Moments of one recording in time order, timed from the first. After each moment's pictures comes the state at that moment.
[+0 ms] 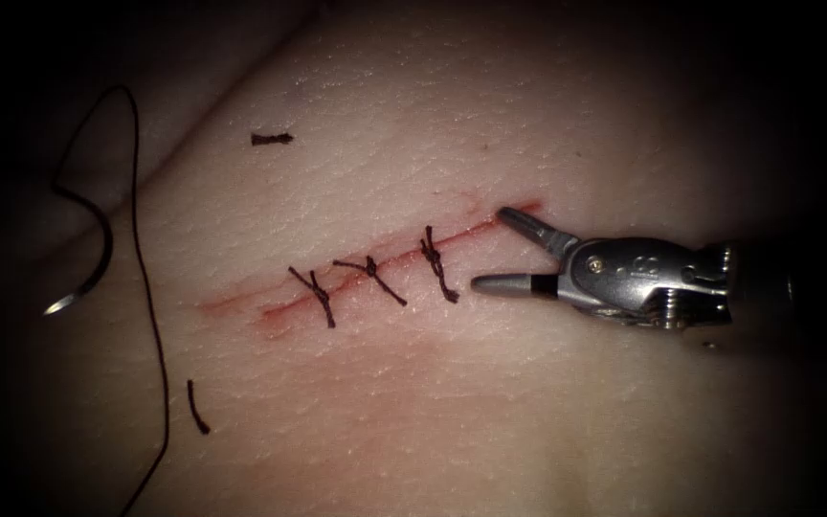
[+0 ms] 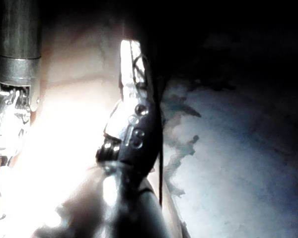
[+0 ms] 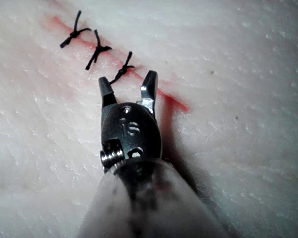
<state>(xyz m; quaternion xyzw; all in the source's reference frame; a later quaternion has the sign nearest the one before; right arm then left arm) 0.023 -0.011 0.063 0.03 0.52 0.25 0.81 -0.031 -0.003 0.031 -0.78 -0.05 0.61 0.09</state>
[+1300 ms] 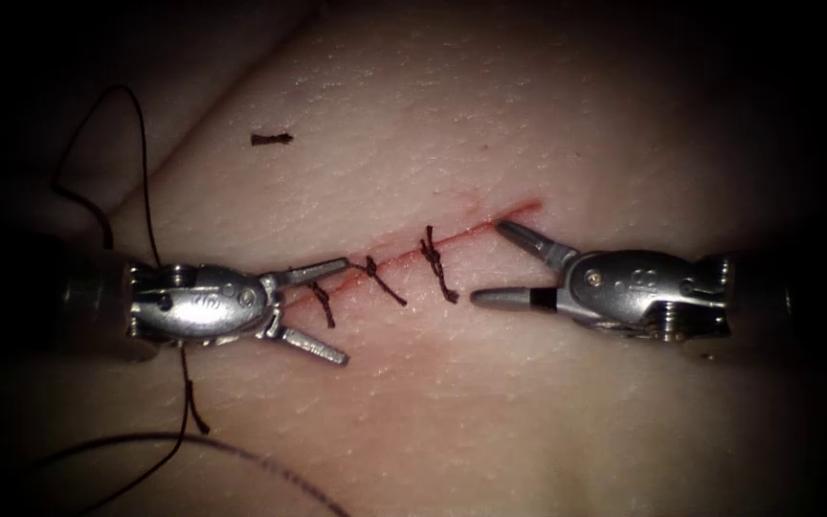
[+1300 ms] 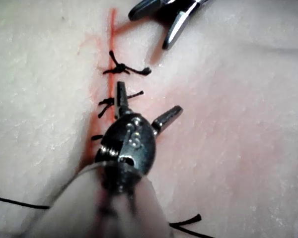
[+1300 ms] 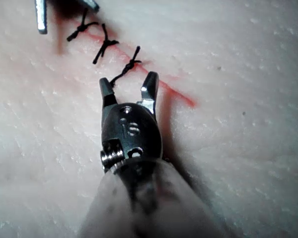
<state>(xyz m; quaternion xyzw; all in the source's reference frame) 0.023 -0.012 0.063 0.04 0.51 0.24 0.82 -0.026 0.005 0.068 -0.56 -0.12 0.79 0.21</state>
